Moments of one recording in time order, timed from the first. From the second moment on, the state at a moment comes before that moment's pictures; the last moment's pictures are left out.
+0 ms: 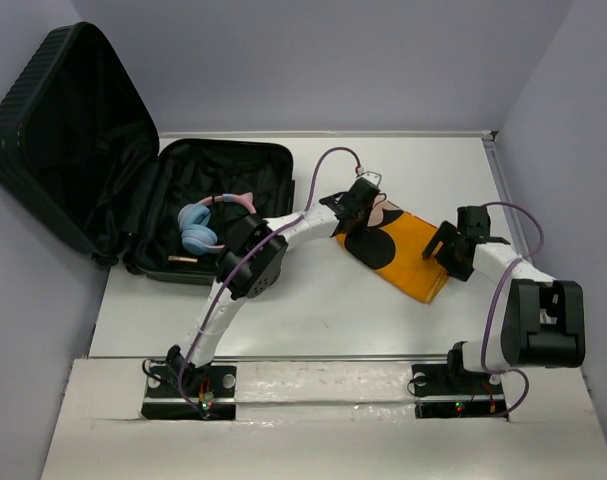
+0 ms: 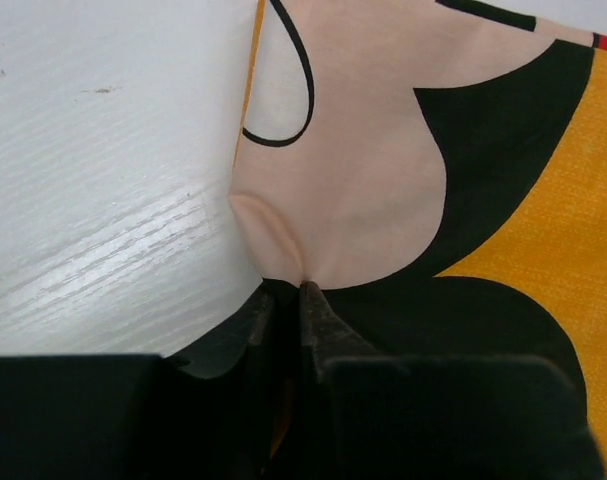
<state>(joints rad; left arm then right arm) -0.84 2.35 1.84 -0.31 -0.20 -0.37 -0.07 1.39 0.70 -0.35 0.03 0.55</state>
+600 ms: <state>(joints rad) -0.81 2.13 1.47 -0.11 -0.17 -0.41 -0.06 1.53 0.64 0.07 -0.42 0.67</state>
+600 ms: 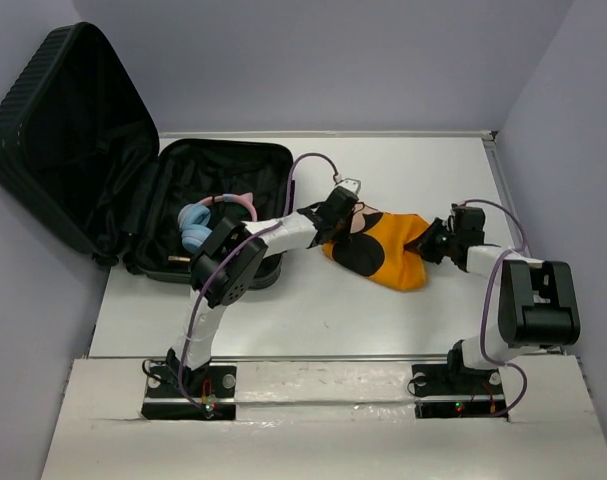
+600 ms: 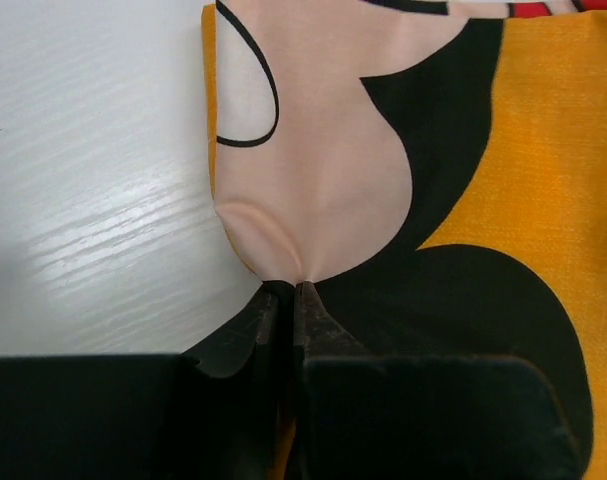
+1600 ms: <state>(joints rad) 0.07 1.25 1.19 -0.41 -0.27 -0.41 0.65 2.51 2.37 -0.07 -0.47 0.84</state>
